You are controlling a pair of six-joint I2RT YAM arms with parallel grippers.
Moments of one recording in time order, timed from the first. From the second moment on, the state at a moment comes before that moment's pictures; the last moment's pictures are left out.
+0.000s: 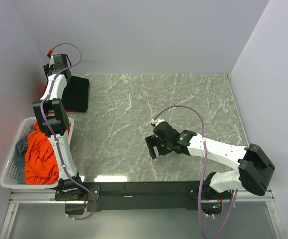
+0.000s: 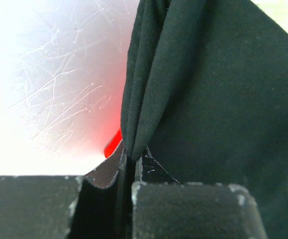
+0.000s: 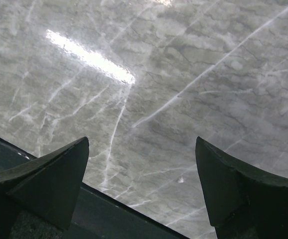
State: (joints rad) left arm 0.16 2.25 2.04 -0.48 -0.72 0.07; right arm 0.90 1.31 0.80 -0.50 0.08 0.46
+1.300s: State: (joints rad) left arm 0.20 2.43 2.03 -0.18 -0.95 0.29; right arm 0.90 1.43 0.93 -0.61 0.09 0.43
